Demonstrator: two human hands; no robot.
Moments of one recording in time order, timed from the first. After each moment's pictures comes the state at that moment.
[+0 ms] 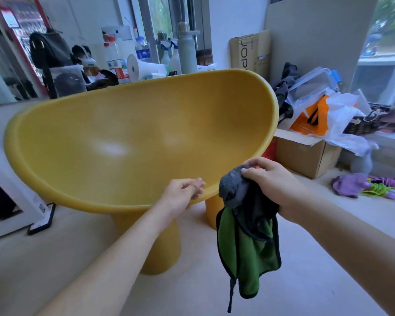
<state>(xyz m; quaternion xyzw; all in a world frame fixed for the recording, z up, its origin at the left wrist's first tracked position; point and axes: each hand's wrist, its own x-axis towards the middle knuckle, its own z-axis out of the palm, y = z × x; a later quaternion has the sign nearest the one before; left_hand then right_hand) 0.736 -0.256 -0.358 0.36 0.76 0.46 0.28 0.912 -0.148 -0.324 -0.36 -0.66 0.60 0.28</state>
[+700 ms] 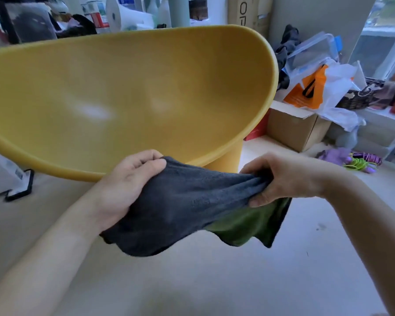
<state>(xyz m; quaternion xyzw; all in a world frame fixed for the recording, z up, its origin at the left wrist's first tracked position) 0.740 -0.337 -0.329 0.41 0.63 0.56 0.35 0.951 -0.150 -0.308 -0.23 -0.91 0.35 -0.05</state>
